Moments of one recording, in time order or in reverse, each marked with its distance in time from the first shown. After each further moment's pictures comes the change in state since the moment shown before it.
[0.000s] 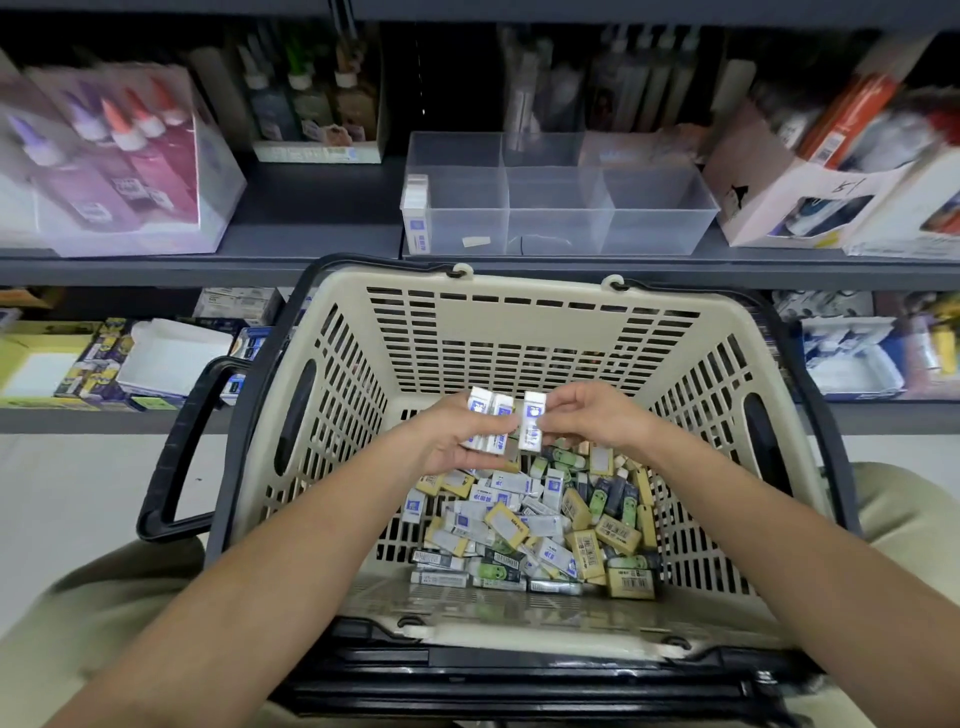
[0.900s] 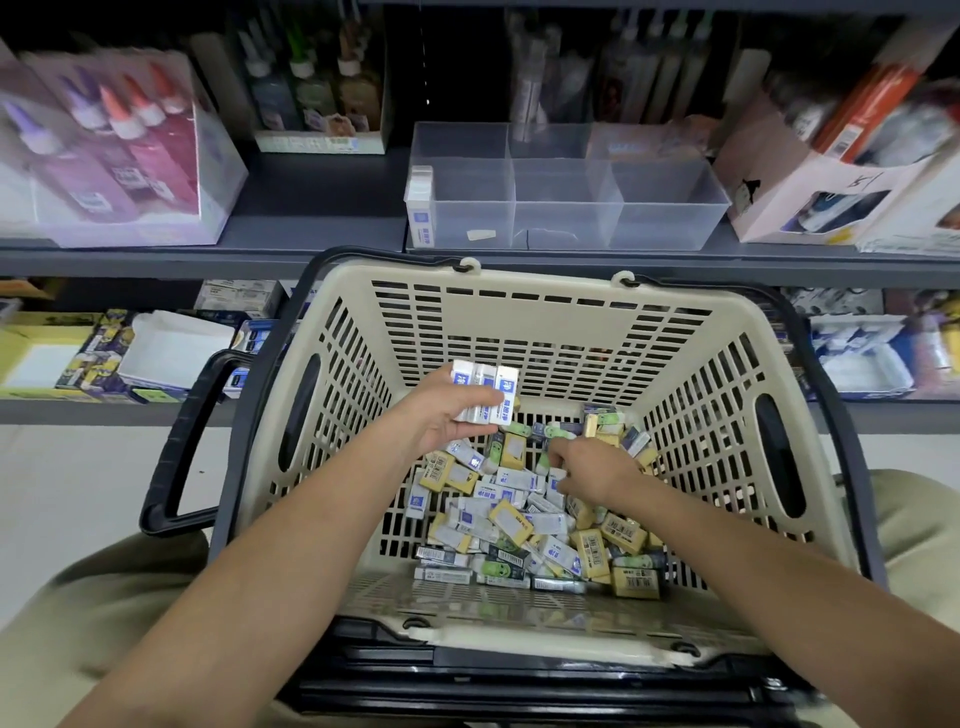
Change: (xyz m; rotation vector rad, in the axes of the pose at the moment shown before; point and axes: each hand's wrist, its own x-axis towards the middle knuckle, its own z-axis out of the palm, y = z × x) left_hand 0.001 0.015 -0.010 -0.125 0.201 0.059; right_hand 0.015 0.066 0.032 -0.978 -0.014 0.090
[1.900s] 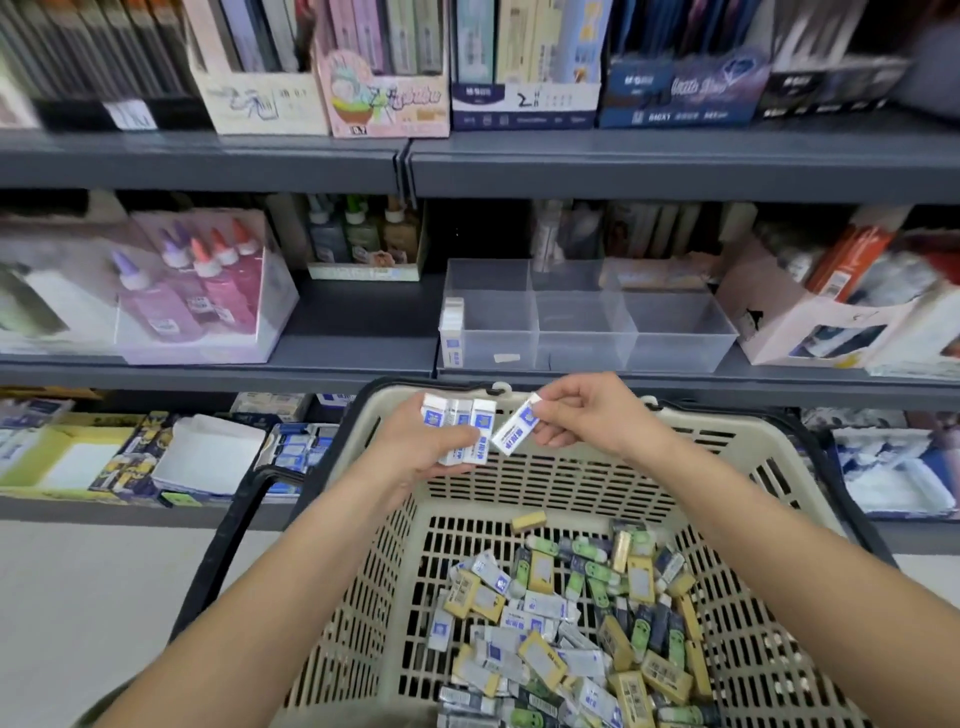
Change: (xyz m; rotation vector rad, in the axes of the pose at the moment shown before) left_hand -0.039 0.079 -0.030 0.138 0.126 0.367; right_hand -0.007 -0.058 -0.181 1.111 0.280 -0.253
